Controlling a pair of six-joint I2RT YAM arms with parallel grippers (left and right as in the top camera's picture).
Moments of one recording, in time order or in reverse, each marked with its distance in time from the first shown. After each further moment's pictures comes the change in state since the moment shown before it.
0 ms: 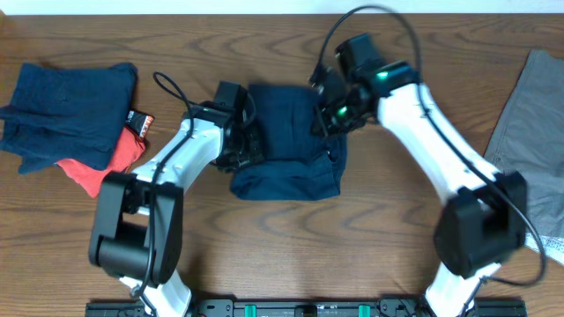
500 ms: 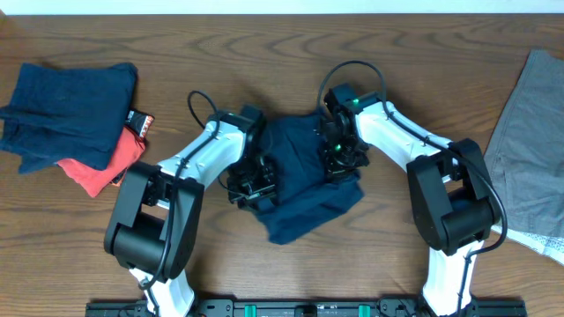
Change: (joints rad) left arm -0.111 0.025 0.010 -0.366 0.227 0.000; right arm -0.008 0.134 -0.202 0.019 0.234 0.062
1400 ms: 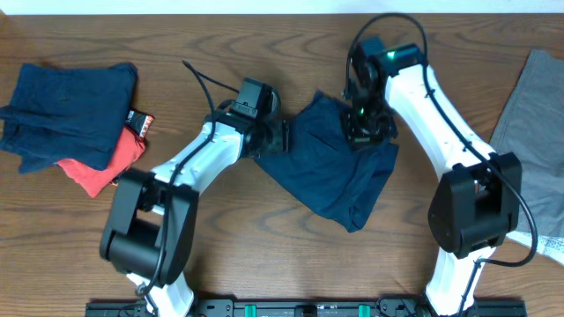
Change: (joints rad) left arm 0.010 -0.012 -0.002 0.634 -0.231 0.133; right arm -0.081 -0.053 0.326 -0.414 0.032 0.047
